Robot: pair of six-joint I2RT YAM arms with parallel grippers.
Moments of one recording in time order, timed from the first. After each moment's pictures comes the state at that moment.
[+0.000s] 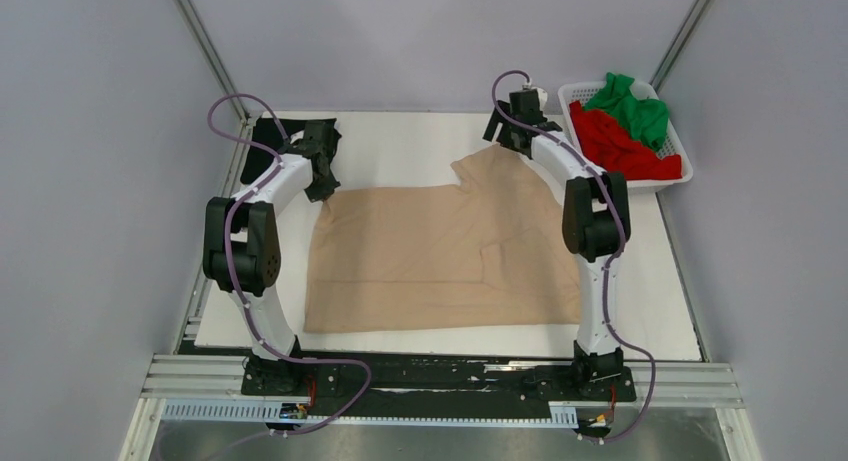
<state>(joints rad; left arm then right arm) -0.15 1.85 1.39 -0.64 -0.32 -0.61 0.22 2.20 1.81 -0.31 0.14 0.51</state>
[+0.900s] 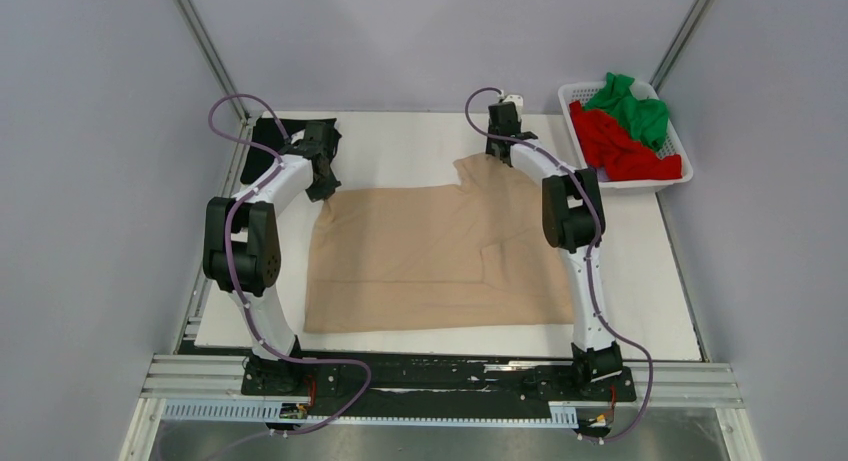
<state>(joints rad) -0.15 1.85 1.39 -0.61 -0.31 -0.61 0.27 2.49 2.03 -0.23 0.33 0.24</state>
